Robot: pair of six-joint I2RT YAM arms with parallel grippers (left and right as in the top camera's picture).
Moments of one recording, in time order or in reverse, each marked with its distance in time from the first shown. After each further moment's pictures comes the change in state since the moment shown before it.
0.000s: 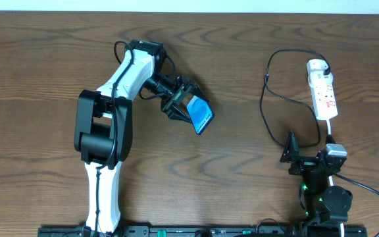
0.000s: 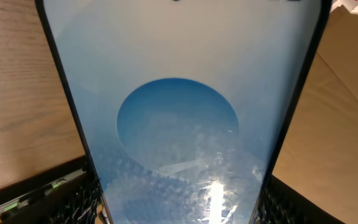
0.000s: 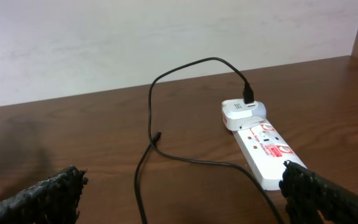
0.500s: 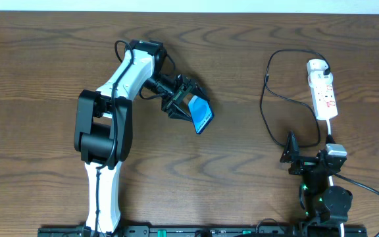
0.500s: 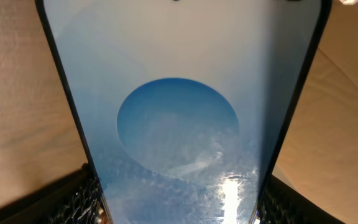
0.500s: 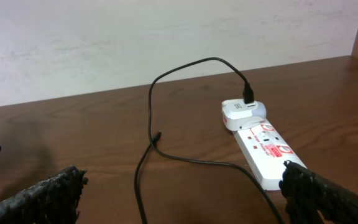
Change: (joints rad) left arm 0.000 0.000 0.000 0.027 0.003 0.050; right arm 0.000 0.000 0.000 0.000 0.000 0.000
